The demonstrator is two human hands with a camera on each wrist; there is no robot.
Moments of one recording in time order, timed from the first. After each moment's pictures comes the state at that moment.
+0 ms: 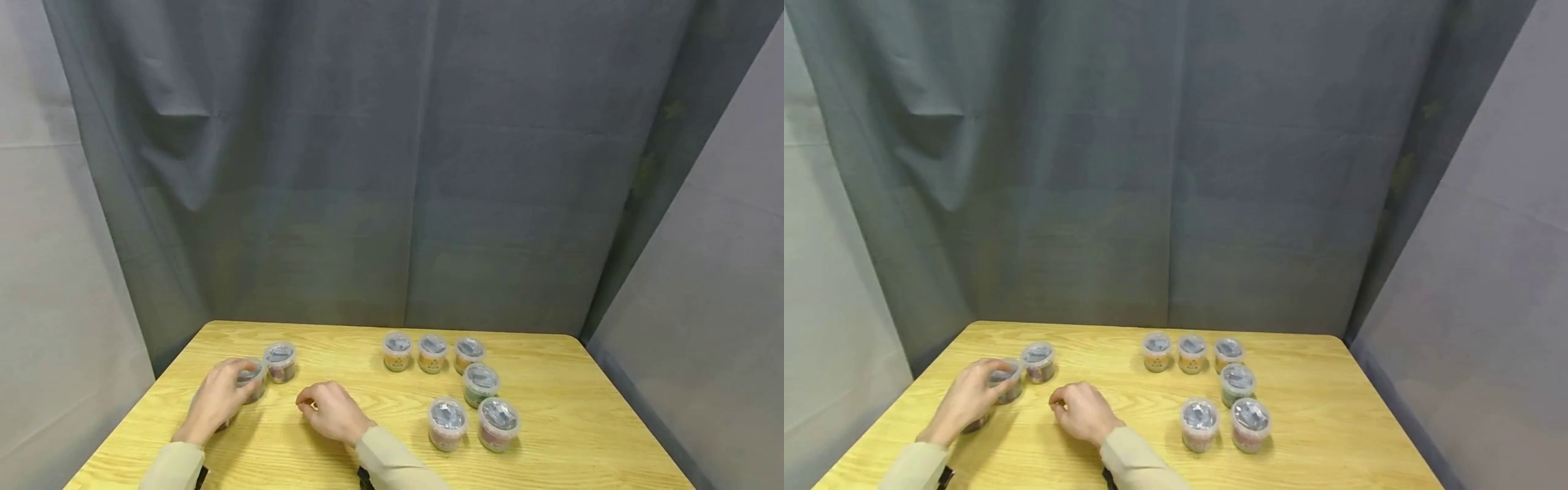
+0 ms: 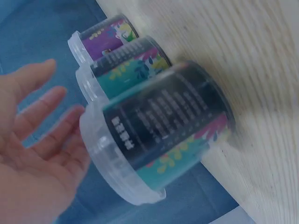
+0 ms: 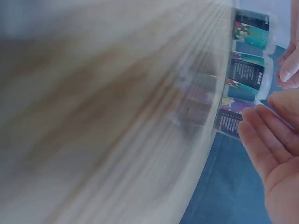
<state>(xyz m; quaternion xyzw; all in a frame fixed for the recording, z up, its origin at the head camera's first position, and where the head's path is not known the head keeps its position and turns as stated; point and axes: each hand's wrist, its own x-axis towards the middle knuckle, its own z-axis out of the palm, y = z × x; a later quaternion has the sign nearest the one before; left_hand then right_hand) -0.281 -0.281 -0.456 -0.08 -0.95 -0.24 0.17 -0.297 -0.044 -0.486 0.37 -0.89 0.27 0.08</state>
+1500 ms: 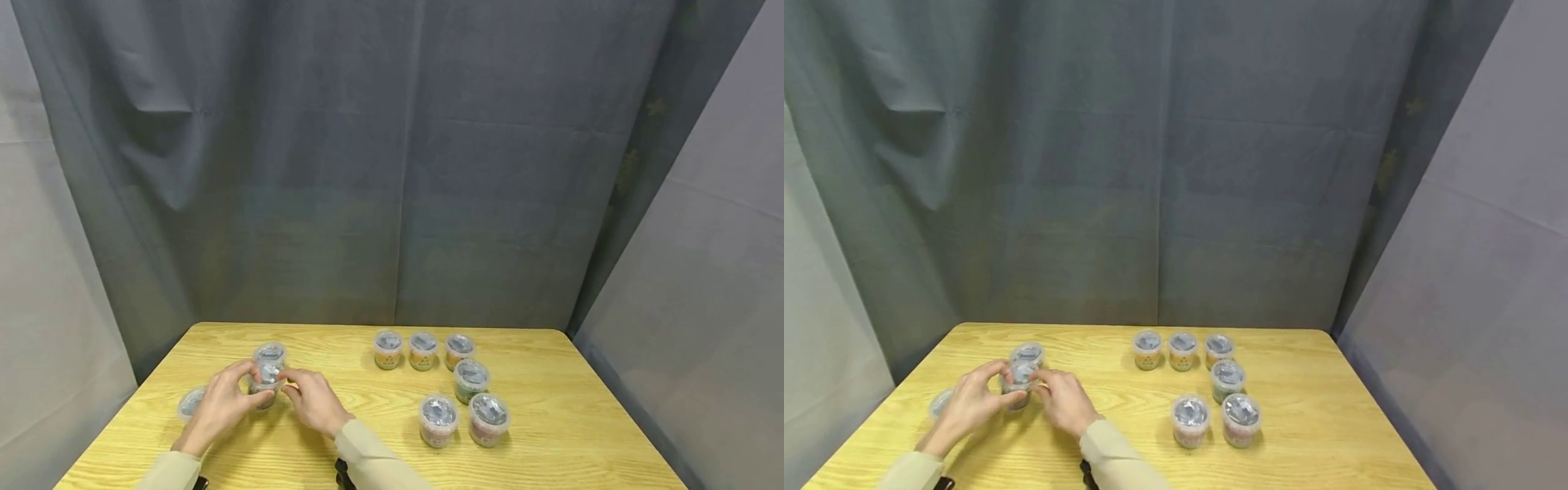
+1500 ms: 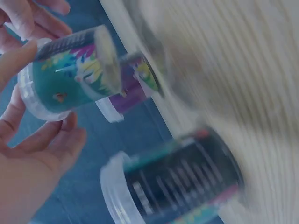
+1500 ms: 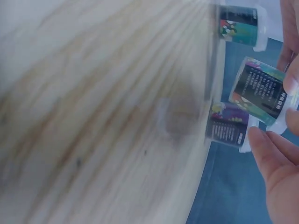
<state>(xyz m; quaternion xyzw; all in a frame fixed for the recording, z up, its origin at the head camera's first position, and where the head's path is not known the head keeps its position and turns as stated) -0.281 -0.254 -0.462 -0.13 -0.92 -0.31 0.22 -0.305 -0.061 -0.479 0.32 -0.87 0.35 0.09</state>
